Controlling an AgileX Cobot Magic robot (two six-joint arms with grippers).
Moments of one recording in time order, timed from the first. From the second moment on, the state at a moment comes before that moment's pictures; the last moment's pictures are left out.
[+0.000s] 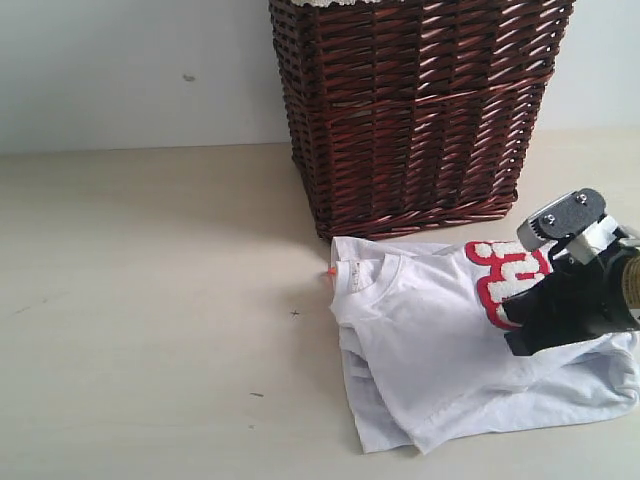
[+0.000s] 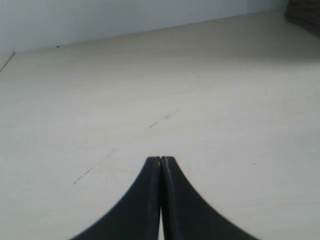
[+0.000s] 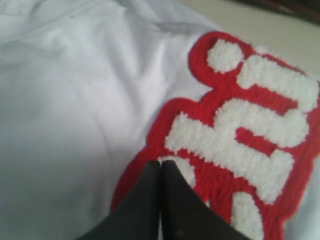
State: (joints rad) left arm 0.00 0.14 0.00 0.00 0.31 0.14; right arm 0.00 1.72 -0.56 -1.34 -0.40 0.87
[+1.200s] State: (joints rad) left arm 0.00 0.14 0.00 0.00 0.31 0.14; right arm 0.00 0.01 -0.15 -0.40 0.35 0.72
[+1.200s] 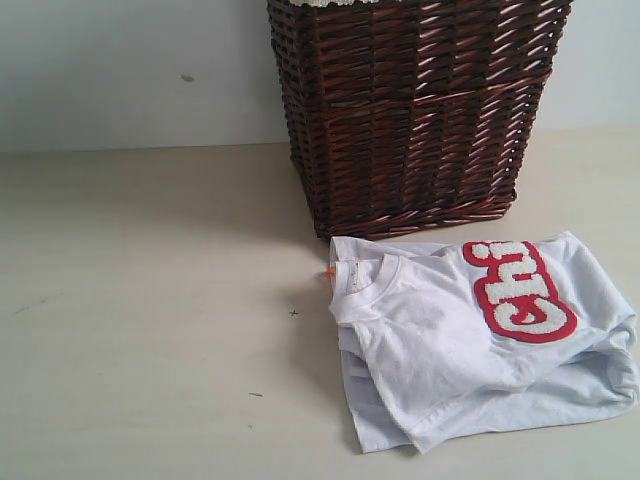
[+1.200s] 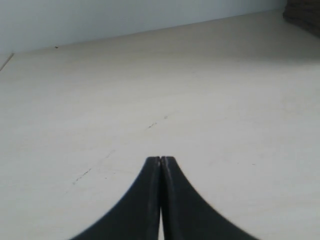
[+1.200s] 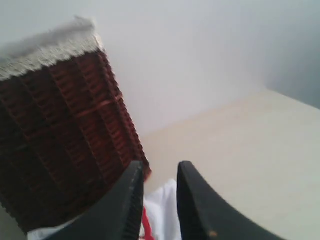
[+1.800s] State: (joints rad) left arm 0.00 0.14 0.00 0.00 0.31 0.14; right arm 0.00 0.01 0.00 -0.10 0.30 0.30
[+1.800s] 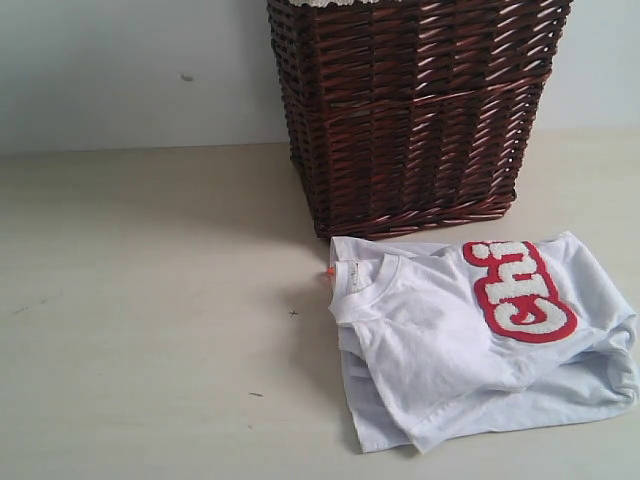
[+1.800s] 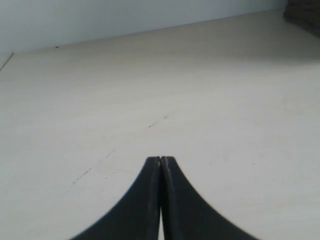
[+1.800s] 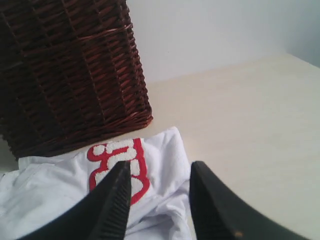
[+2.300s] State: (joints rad) left arm 0.00 0.14 0.00 0.00 0.31 0.14; right arm 0.00 0.01 0.00 -0.08 0.24 0.12
